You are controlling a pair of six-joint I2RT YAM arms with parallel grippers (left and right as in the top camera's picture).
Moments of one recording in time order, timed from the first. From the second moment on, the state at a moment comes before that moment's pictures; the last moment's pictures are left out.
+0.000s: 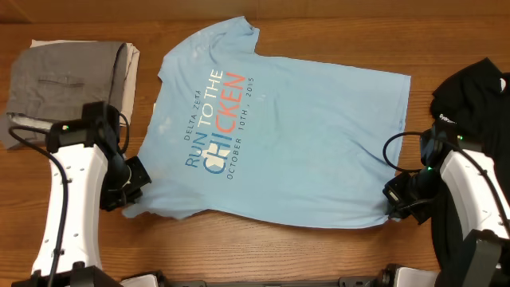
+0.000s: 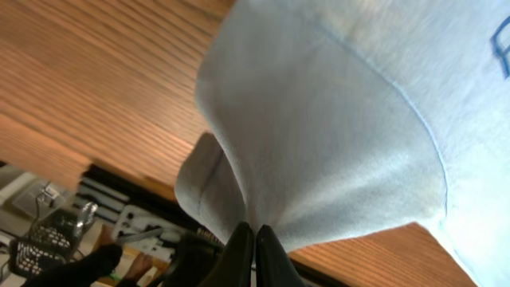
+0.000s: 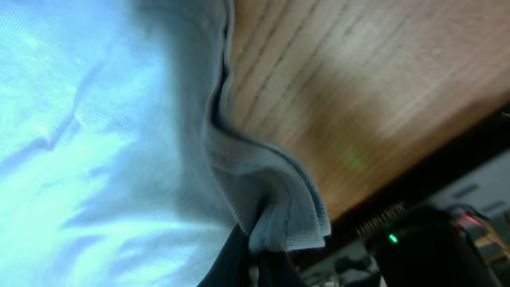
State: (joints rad) left arm 0.18 1.44 1.21 -1.48 -0.03 -0.42; right arm -0.24 1.48 0.96 -1.36 -0.14 0.71
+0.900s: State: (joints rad) left arm 0.18 1.36 1.39 -1.57 -0.08 -0.42; right arm -0.21 1.33 1.03 -1.42 -0.12 0.70
